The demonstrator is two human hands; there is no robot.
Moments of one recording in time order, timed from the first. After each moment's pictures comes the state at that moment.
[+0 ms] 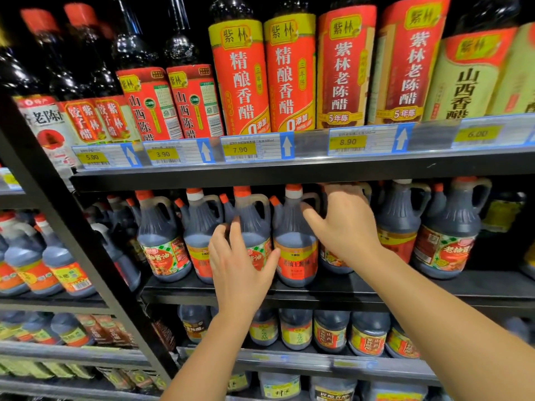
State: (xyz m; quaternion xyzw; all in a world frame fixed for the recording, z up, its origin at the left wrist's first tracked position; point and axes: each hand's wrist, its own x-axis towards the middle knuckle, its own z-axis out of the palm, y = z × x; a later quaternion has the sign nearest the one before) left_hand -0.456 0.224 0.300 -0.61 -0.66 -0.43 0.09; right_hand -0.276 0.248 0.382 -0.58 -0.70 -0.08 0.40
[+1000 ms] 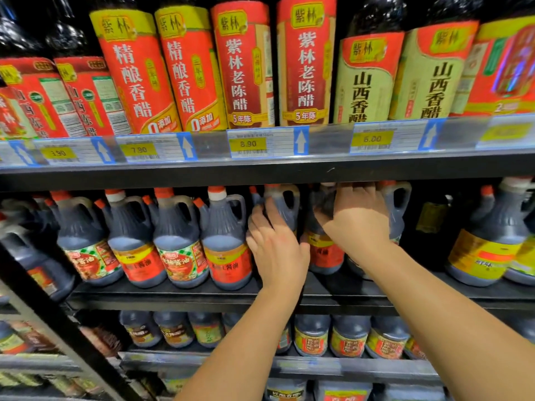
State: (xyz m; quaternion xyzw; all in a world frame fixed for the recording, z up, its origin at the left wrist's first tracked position) left_hand -0.259 0.253 0.317 -0.61 -0.69 -0.38 0.08; right_hand -0.140 0.263 0.371 -0.67 -0.65 -0.19 0.31
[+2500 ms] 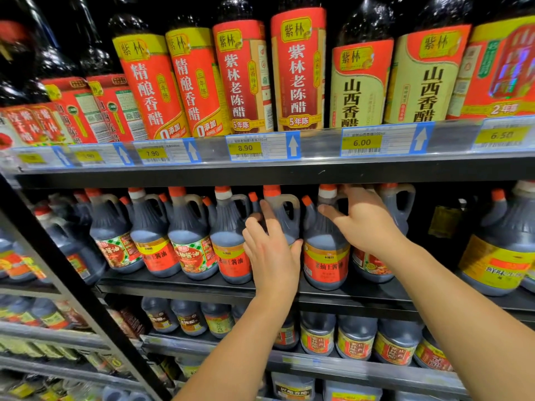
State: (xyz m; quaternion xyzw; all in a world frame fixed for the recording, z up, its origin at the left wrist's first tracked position) left_hand -0.264 0.223 0.323 -0.61 -0.69 -0.38 0.06; right_hand -0.108 0.264 0.380 -0.55 -0.74 0.03 0.37
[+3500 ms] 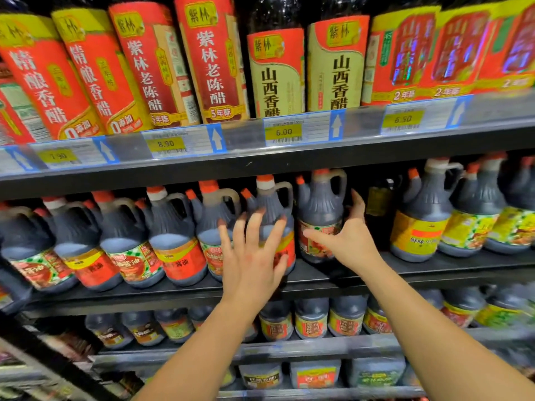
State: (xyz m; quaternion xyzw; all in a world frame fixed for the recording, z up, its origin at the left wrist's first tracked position) left_hand -0.240 0.228 0.288 -0.76 -0.50 -0.31 0.29; right_hand -0.036 0.244 0.302 -0.62 -0.56 0.23 0.50
